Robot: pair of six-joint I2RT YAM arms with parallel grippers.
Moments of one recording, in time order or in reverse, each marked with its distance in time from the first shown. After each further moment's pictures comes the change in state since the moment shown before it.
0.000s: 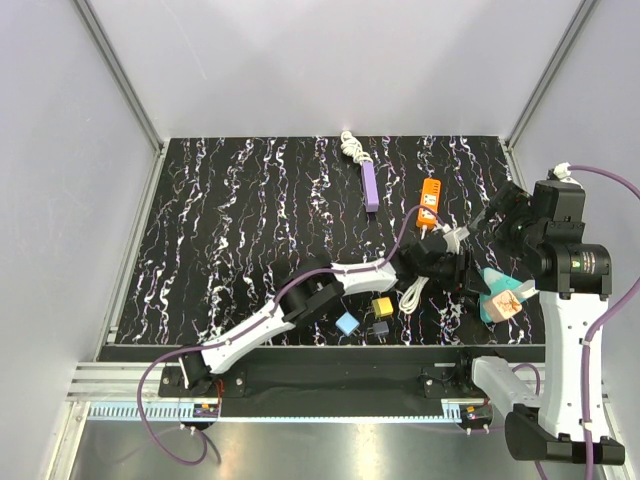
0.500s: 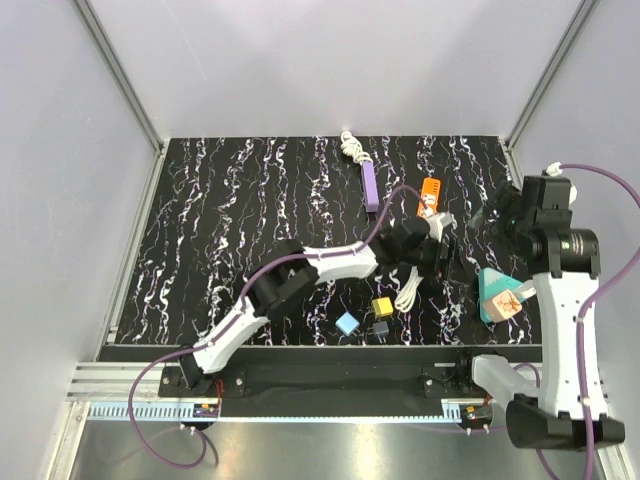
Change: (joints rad) left arm 0.047 -0.328 -0.349 -0.112 -0.020 0.190; right arm 0.004 0.055 -0.032 0.000 0.061 0.022
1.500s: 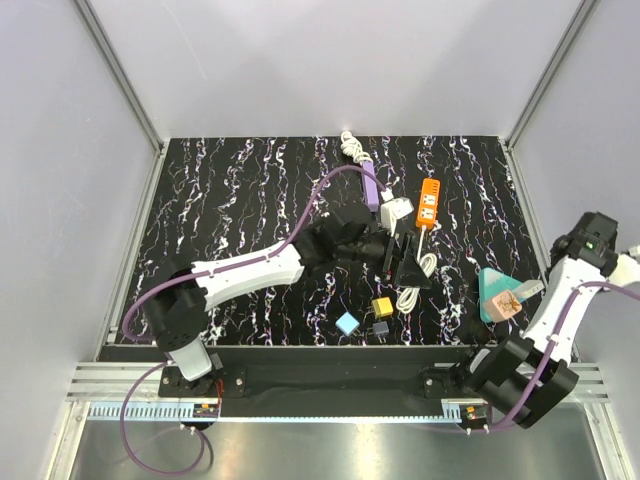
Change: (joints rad) left arm 0.042 -0.725 -0.548 -0.074 0.099 0.202; right arm -0.590 0.130 -0.303 0.104 0.302 0.188
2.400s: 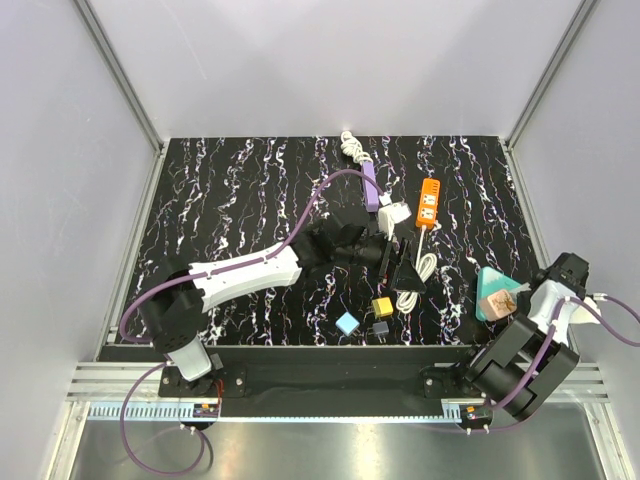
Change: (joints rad) left arm -0.004 -0.035 -0.036 -0.039 -0.001 0.023; right arm -0.127 0.013 -0.449 0.336 -0.196 0.163
